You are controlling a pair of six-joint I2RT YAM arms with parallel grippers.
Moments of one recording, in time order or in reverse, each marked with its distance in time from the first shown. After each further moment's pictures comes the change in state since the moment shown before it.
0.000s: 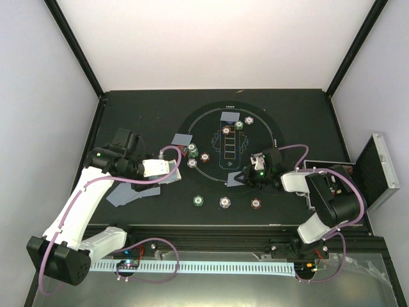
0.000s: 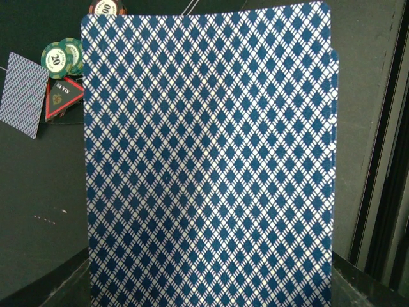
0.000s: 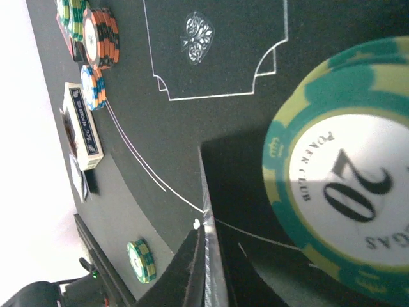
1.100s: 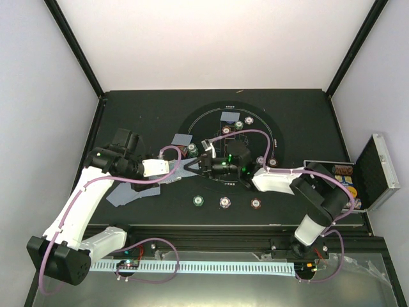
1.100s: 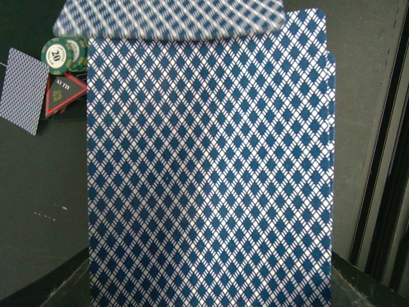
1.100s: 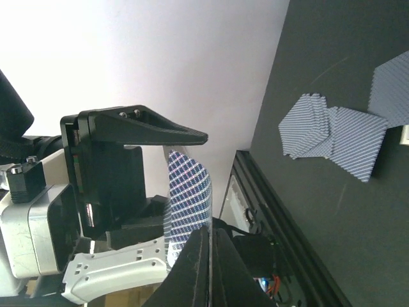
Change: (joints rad) left arm 0.000 0.002 0.000 0.000 -0.006 -0.002; right arm 0.445 0.095 0.277 0.558 -0.063 0.440
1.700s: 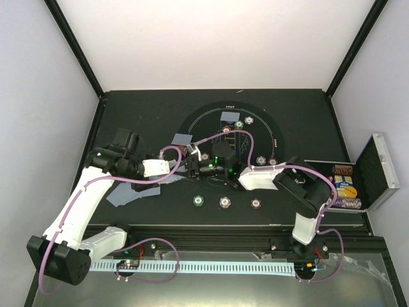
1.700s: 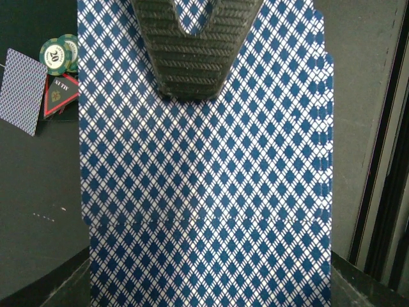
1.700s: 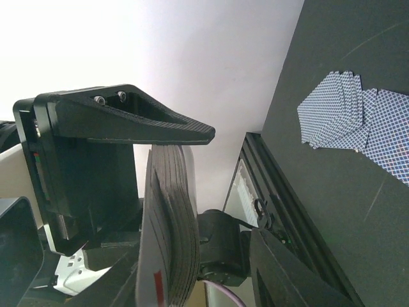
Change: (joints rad) left arm 0.000 0.000 0.000 -0.001 0.000 -0.002; right arm 0.071 0.145 0.107 0.055 -0.021 0.012
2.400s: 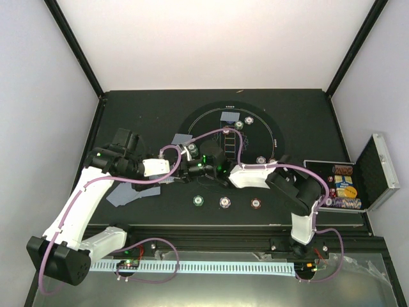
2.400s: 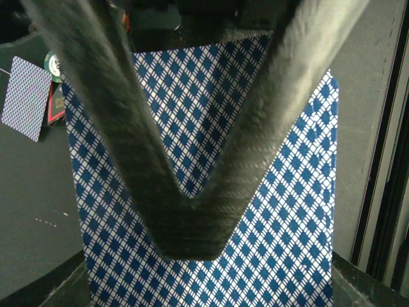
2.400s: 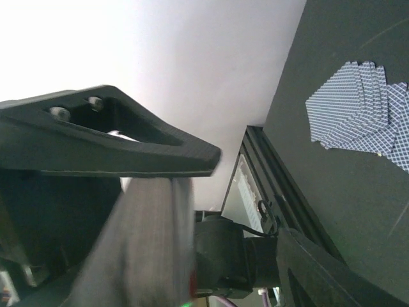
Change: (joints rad) left arm 0.000 -0.002 0.001 0.009 0.017 -0.003; right arm 0.052 0.057 0.138 -0.106 0.014 -0.013
